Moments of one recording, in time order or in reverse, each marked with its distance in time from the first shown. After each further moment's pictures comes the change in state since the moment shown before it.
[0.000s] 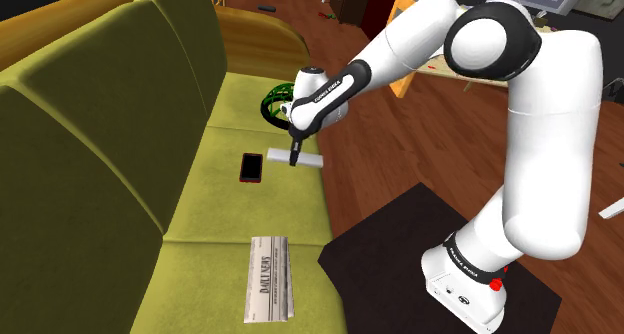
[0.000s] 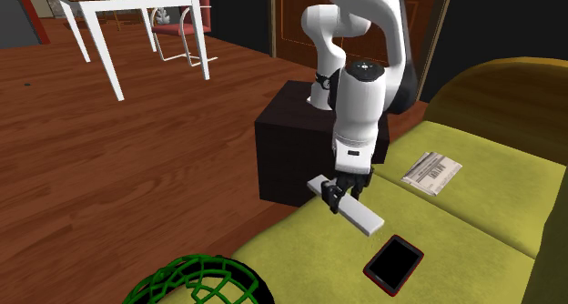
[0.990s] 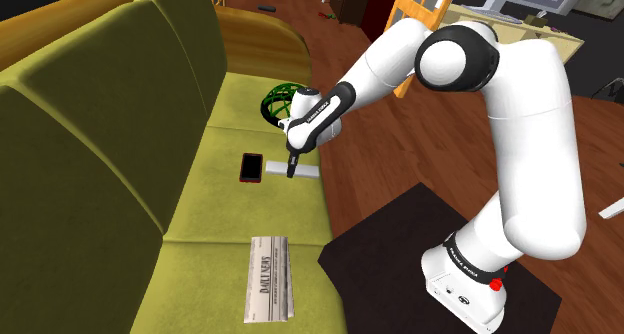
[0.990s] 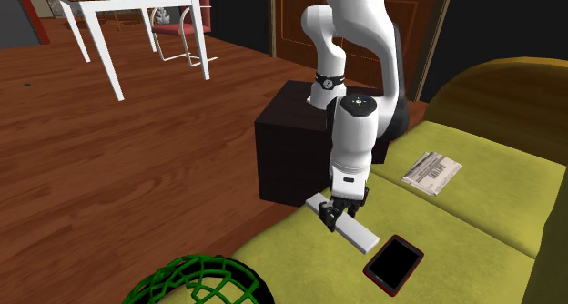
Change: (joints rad) arm -0.004 0.158 0.005 0.055 0.005 0.106 -0.007
